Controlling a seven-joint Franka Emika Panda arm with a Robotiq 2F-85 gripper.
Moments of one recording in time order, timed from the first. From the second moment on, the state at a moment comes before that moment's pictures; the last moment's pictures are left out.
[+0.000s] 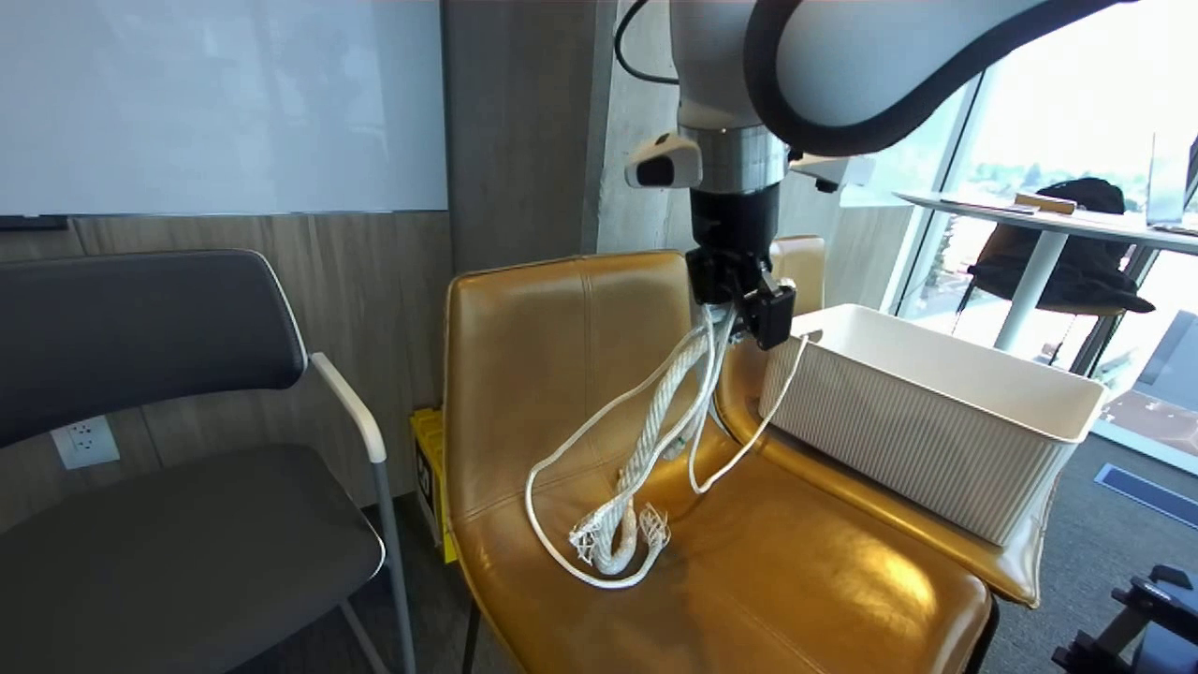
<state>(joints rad) 0.21 0.69 0.07 -1.35 -0.42 1.96 -0.98</state>
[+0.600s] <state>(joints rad) 0.11 0.55 0.09 -1.73 -0.42 2.26 -1.11</state>
